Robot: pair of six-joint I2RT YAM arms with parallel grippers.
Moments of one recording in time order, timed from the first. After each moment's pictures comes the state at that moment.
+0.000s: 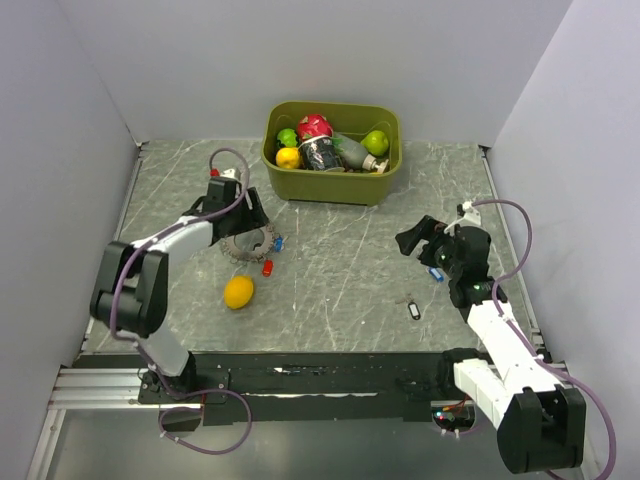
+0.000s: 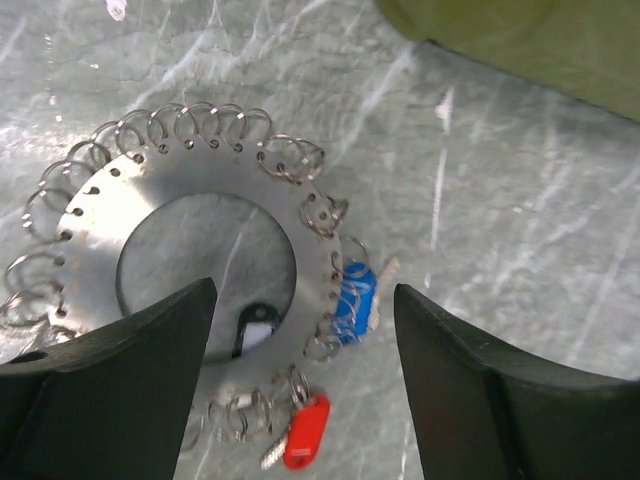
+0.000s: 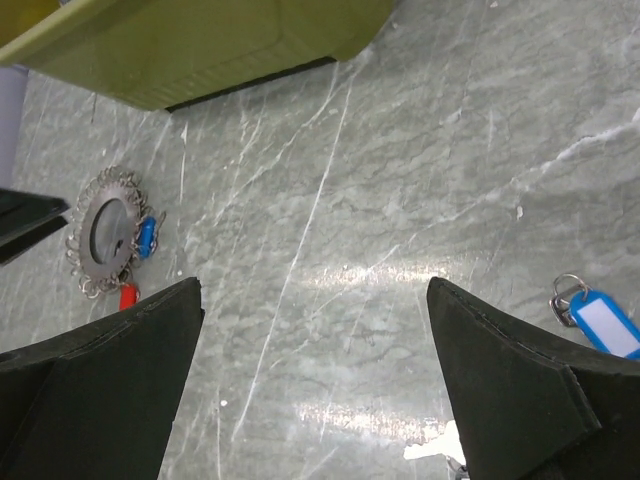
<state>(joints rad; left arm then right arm) -0.25 1.65 1.01 -0.09 0.06 -0.51 0.06 0.88 0.50 -0.02 -0.19 0.54</state>
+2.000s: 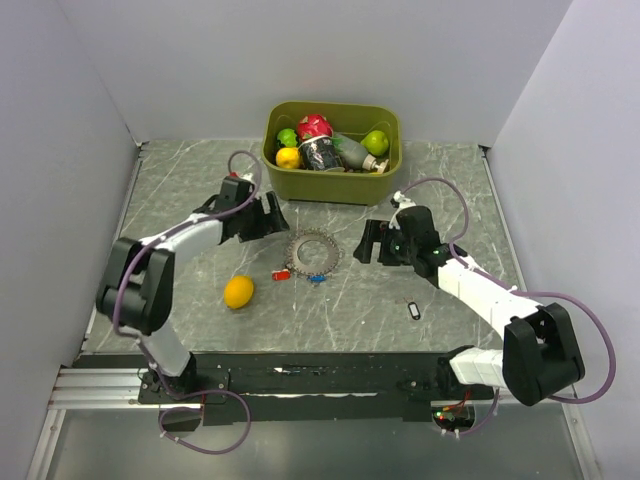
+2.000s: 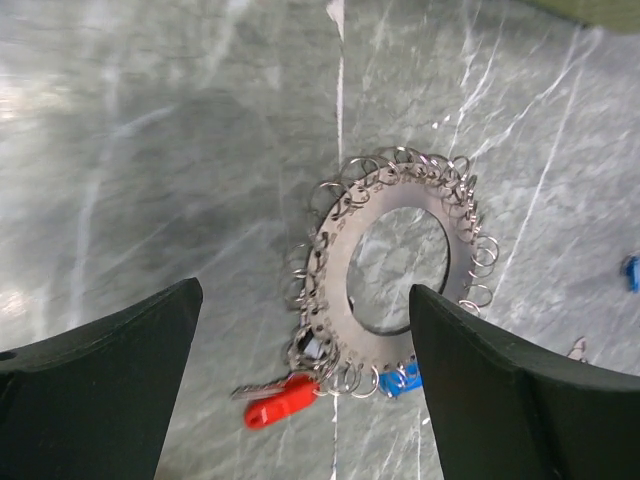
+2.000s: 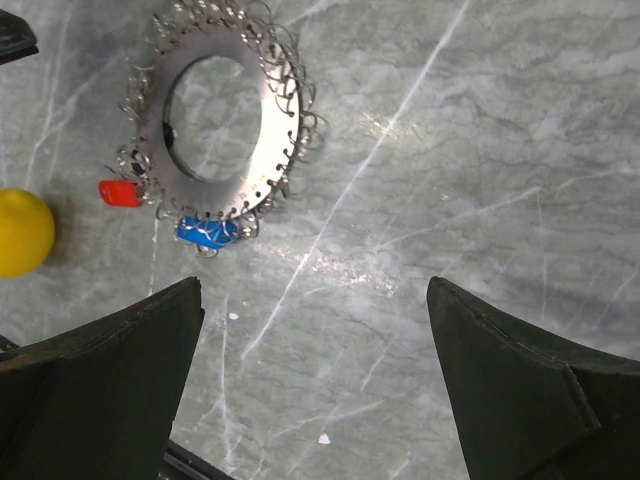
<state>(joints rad) -0.33 1.69 1.06 -0.17 0.21 -0.56 0.39 1.26 0.74 -0.19 -0.17 0.45</state>
